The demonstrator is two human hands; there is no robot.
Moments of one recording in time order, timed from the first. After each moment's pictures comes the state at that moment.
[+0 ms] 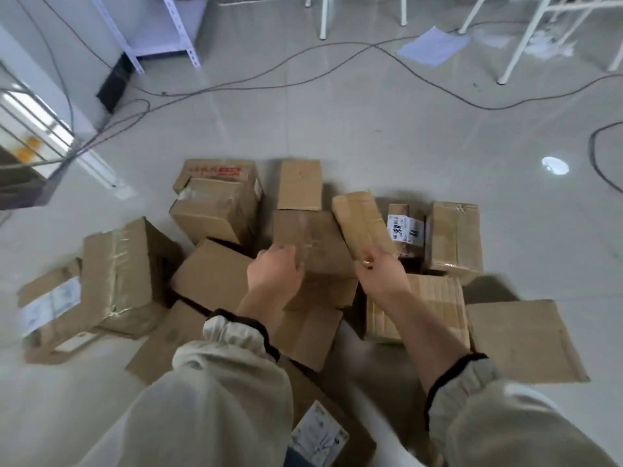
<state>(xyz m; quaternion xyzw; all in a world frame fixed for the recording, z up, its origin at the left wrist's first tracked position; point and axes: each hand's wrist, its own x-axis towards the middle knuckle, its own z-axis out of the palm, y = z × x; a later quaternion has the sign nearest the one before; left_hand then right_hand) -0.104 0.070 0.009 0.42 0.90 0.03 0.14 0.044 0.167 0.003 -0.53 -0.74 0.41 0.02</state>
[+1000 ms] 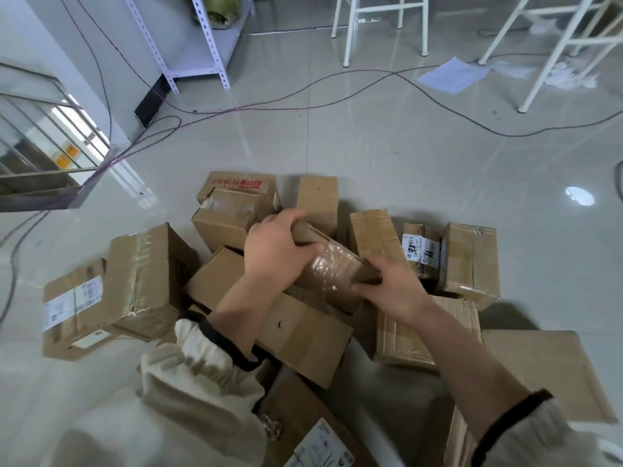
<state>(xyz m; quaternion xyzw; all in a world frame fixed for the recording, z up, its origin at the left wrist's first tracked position) -0.110 0.064 0.080 0.38 0.88 0.26 0.09 0.051 0.163 0.040 -0.40 -0.80 0.44 0.03</state>
